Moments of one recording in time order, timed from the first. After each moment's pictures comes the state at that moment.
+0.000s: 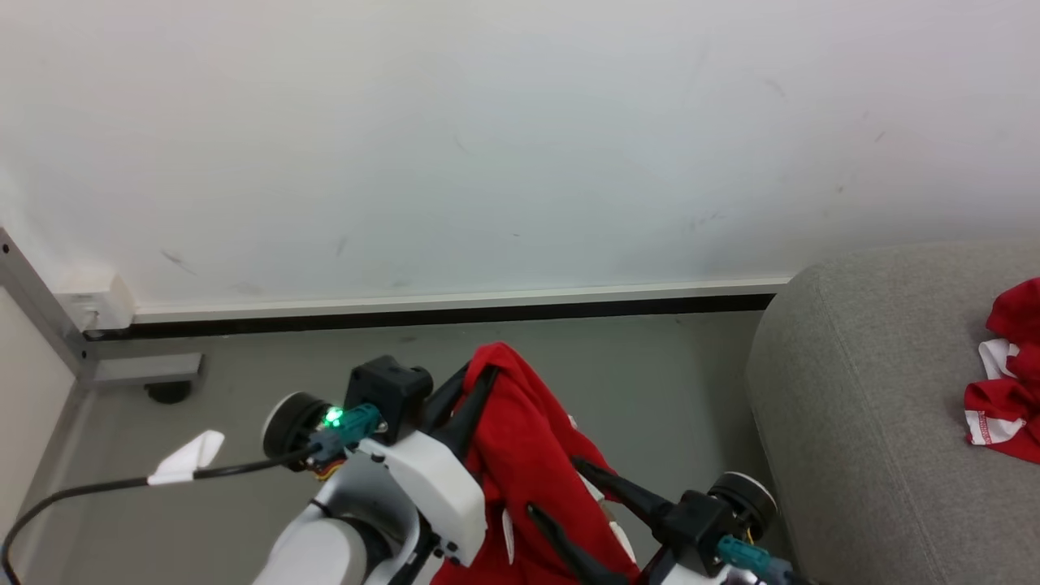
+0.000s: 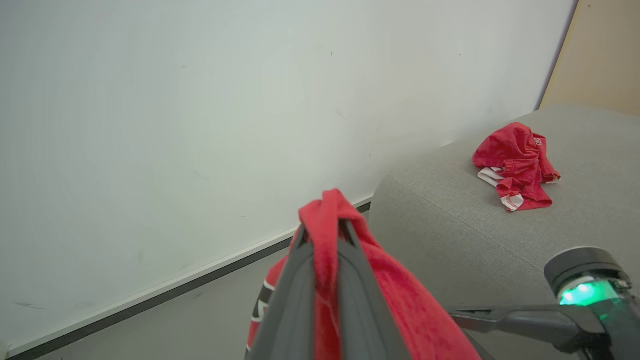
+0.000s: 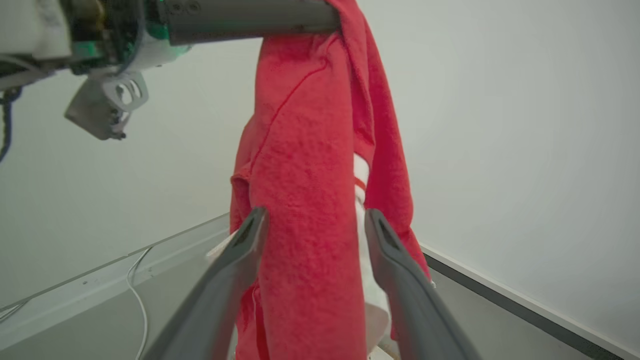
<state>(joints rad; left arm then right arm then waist) -0.33 0.21 -0.44 -0.05 -0.27 0.02 0.23 -0.41 -0.15 0.90 0.38 0.50 0.13 -0.26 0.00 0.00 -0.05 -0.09</state>
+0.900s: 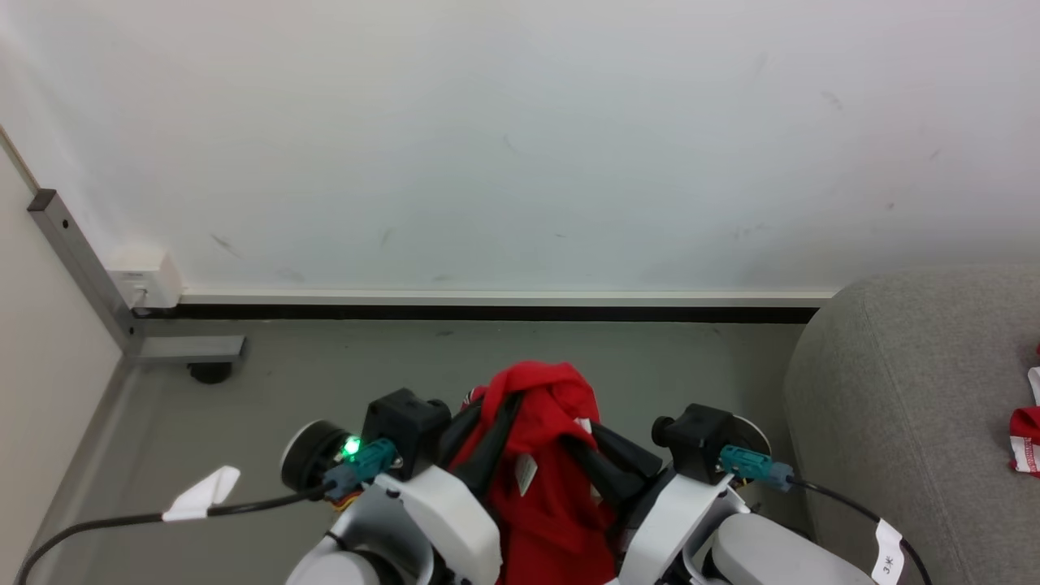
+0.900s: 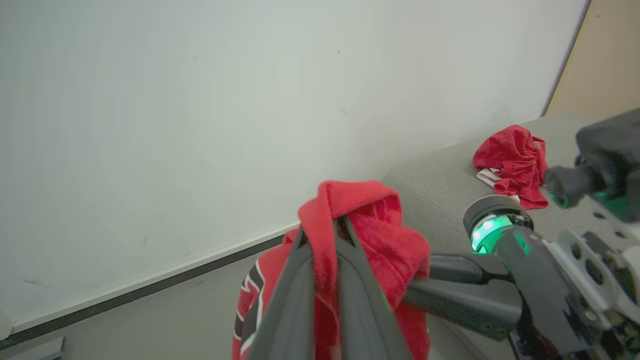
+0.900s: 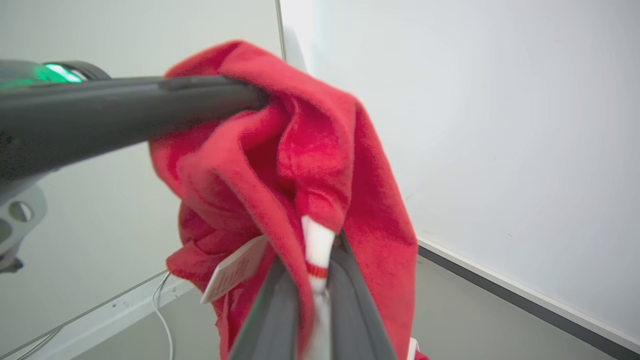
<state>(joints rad) -0.28 0.20 -0.51 -0.10 -0.28 0.02 0.21 -0.63 -0.13 1.04 0.54 0.80 0.13 -0.26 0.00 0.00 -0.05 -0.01</state>
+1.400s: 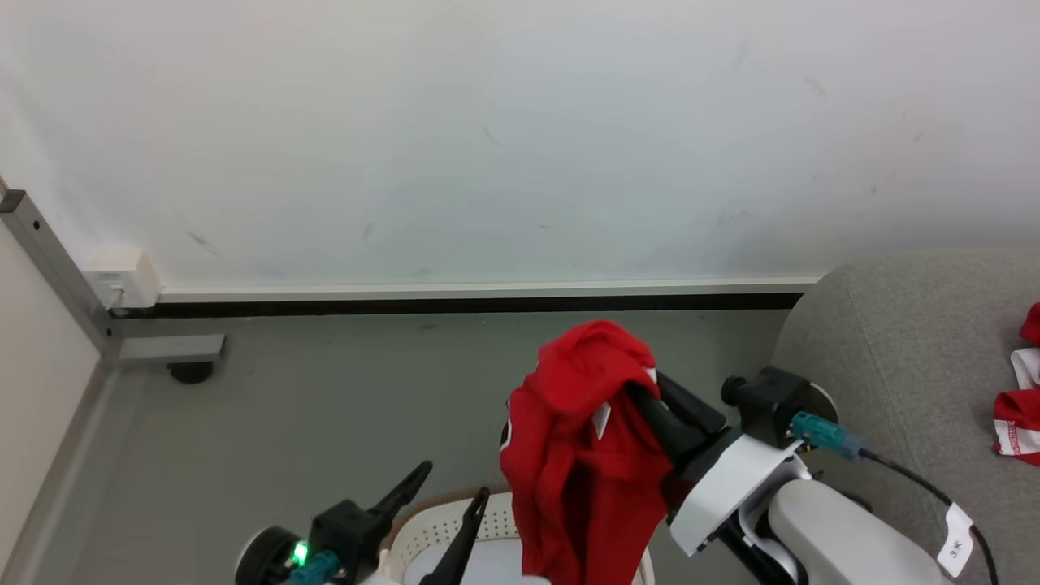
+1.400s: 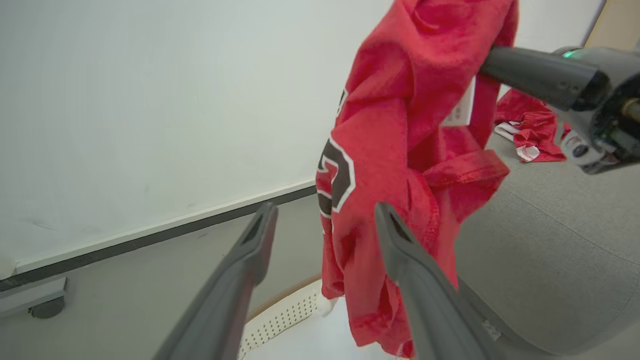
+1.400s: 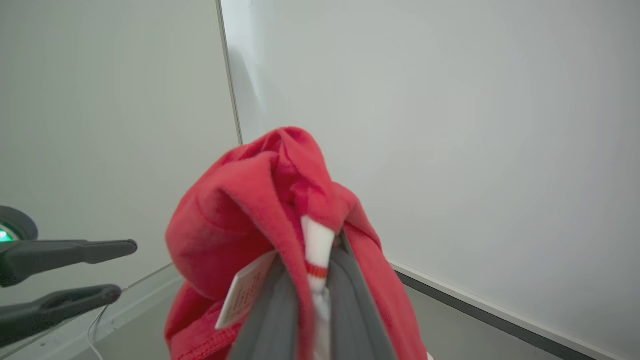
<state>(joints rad) -0.10 0.28 -0.48 0.00 -0.28 0.01 -0.01 -0.61 -0.20 0.88 0.50 0.73 0.13 -0.26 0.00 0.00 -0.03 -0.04</state>
